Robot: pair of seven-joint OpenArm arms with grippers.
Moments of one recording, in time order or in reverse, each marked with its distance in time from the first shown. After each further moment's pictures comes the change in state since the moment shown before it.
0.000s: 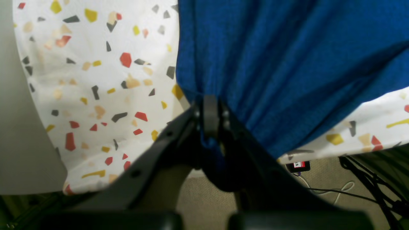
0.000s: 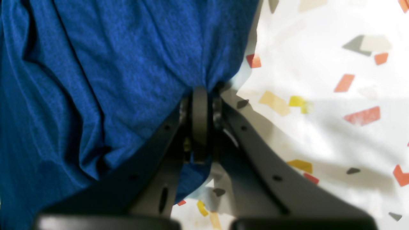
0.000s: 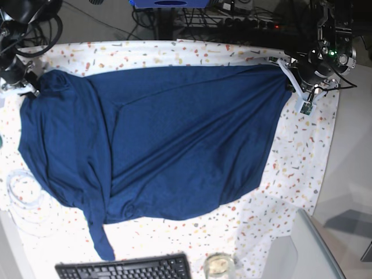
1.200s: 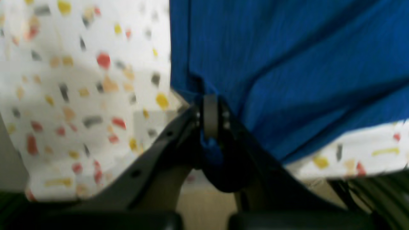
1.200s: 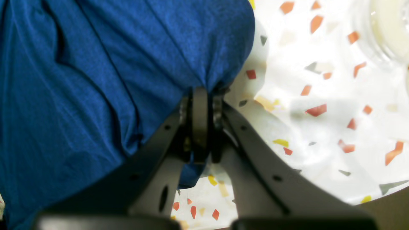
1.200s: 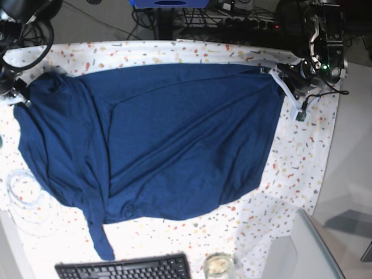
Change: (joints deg) left arm -4.8 4.9 -0.8 -4.8 0.2 0.2 5.7; right arm -1.0 -1.6 -0.6 17.9 -0.4 -8.6 -13.8
